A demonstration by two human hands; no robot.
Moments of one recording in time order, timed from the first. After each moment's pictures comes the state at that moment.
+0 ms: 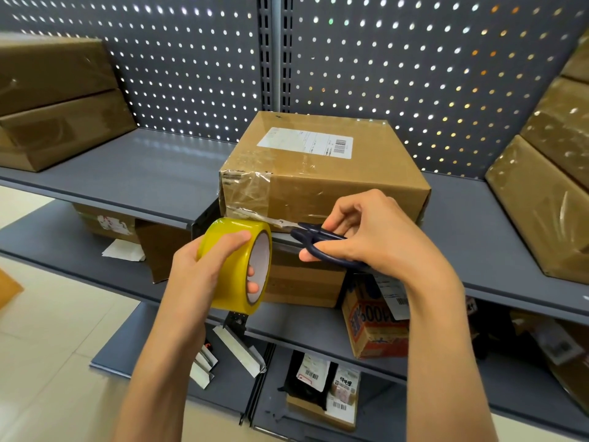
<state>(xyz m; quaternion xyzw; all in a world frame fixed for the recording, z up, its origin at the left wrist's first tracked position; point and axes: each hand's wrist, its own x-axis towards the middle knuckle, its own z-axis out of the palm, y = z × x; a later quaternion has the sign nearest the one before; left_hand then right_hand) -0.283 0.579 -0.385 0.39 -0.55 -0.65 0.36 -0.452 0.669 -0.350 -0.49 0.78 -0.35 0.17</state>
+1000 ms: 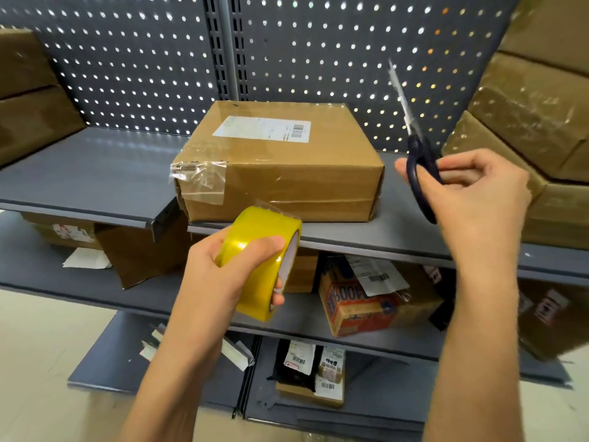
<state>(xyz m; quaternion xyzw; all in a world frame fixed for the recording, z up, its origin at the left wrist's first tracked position) -0.302 0.626 -0.375 0.26 -0.60 -0.68 0.32 -0.483 0.743 -0.349 -0.20 0.78 -0.57 -0.13</state>
